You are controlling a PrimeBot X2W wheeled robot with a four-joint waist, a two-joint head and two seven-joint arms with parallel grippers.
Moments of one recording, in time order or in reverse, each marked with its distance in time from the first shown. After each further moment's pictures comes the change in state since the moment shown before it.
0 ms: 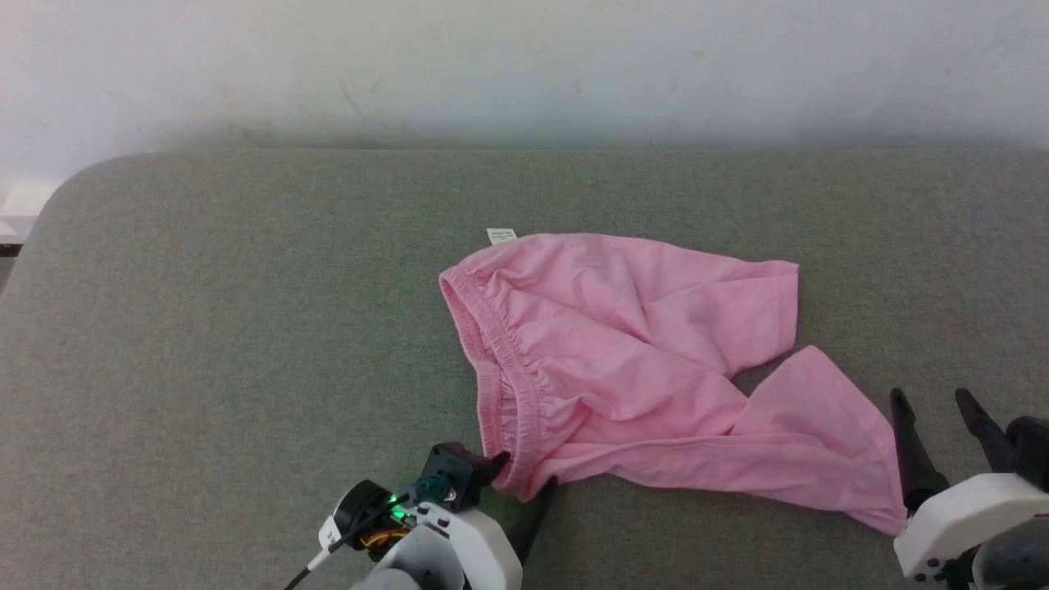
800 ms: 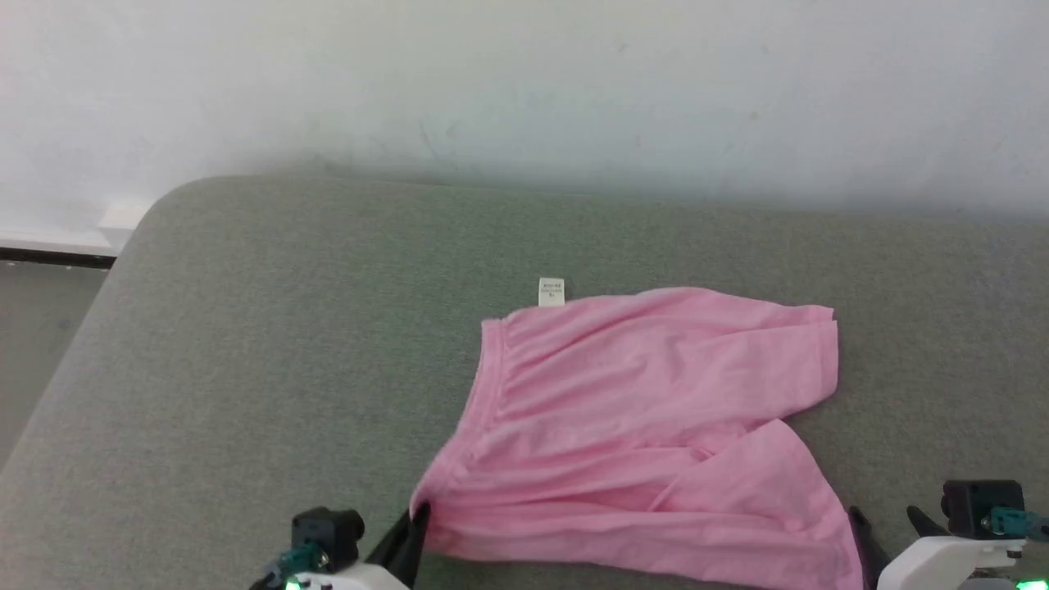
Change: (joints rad) left arm 0.184 0.059 0.167 -0.081 -0.178 0.116 -0.124; right arm 0.098 0.001 0.038 0.090 -0.004 0.000 0.210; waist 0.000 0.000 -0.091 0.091
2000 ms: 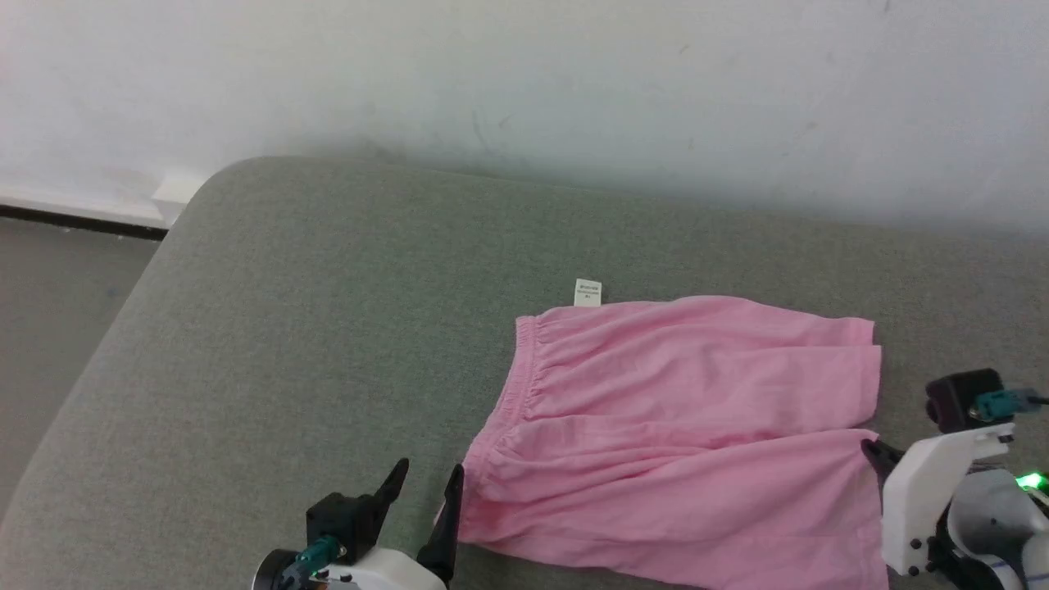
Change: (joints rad) left arm -0.050 -0.036 -0.044 0.071 0.057 0.044 -0.159; right arm -0.237 -0.201 0.172 0.082 0.198 0.000 0.241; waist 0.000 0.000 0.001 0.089
